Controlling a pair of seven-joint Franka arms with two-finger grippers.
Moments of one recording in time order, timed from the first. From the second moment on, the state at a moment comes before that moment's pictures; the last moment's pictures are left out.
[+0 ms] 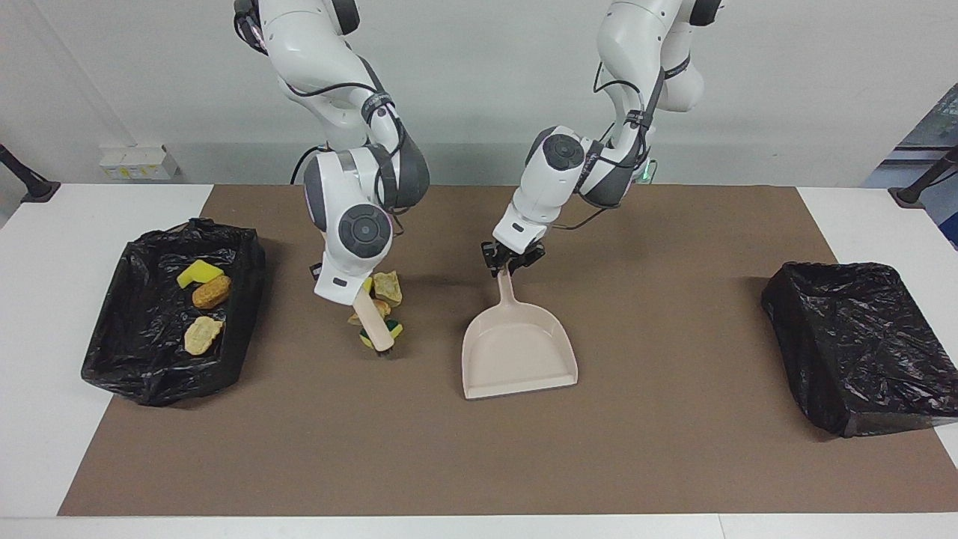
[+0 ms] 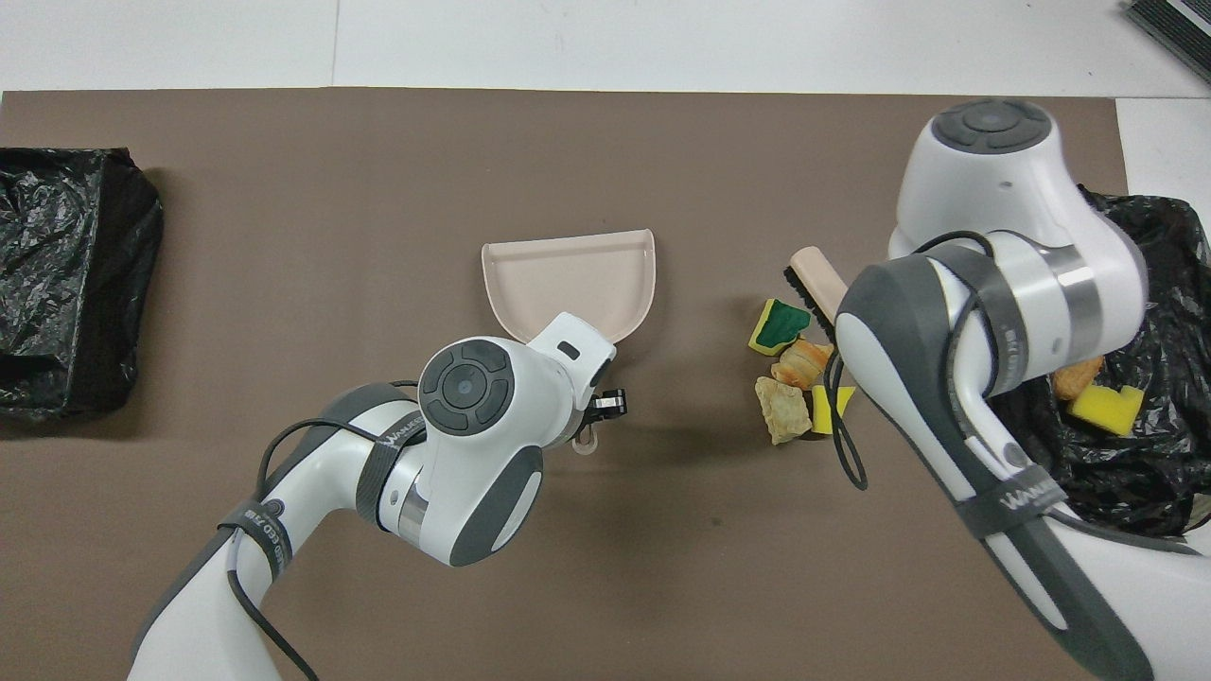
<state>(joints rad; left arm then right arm) -0.52 0.22 -0.18 -2.02 -0.21 2.34 -0.51 0.00 0.26 0.20 -1.60 -0.14 1.37 -0.17</state>
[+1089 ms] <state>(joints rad) -0.48 0.14 -0.12 -1.93 -0.06 1.93 0.47 -0.07 0.03 0.21 -2.22 -0.01 1.81 0.22</state>
